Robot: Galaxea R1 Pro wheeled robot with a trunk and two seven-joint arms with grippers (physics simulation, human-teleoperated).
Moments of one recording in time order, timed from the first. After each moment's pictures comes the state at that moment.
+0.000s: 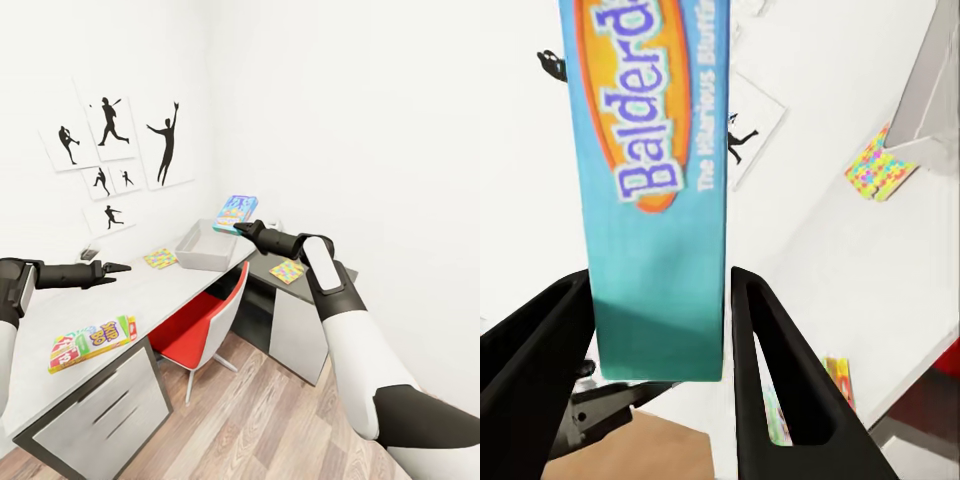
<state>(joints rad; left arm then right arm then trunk) -1.08 0.43 0.28 -0.74 -0.17 1.04 -1.16 -1.08 0.17 0.01 -1.00 -0.97 0.84 0.00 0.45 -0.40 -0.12</state>
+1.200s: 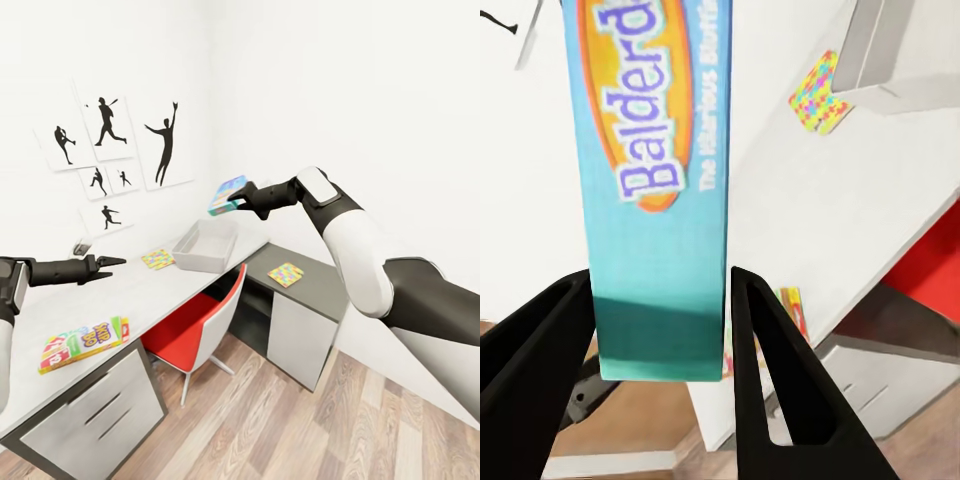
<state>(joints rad) -1.09 0.43 0.35 -0.74 -0.17 1.04 -1.16 -1.64 0.17 -0.04 -0.33 -0.97 0.99 -0.12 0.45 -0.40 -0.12</state>
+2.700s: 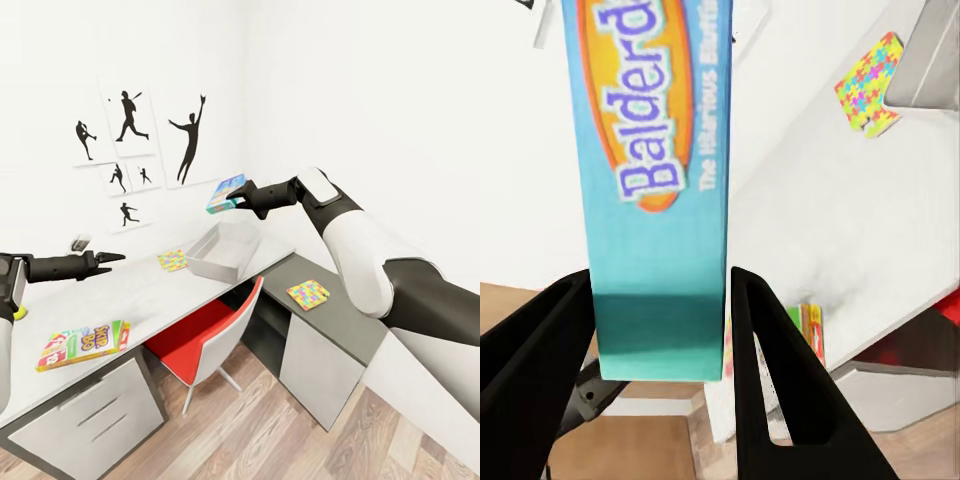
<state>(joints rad) -1.09 0.42 0.35 -0.78 -0.16 1.04 -1.16 -1.64 0.17 -0.04 -0.33 -1.01 0.99 -0.12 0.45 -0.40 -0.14</state>
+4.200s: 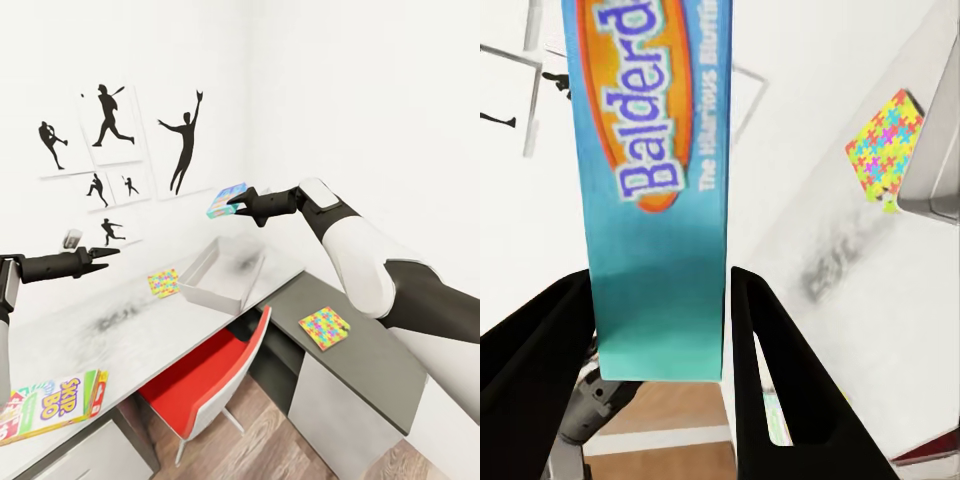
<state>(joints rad) -1.09 0.43 0.41 -0.78 -0.12 1.04 -1.17 -1.63 0.17 -0.14 -0.26 -1.01 0.98 -0.12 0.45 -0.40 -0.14</state>
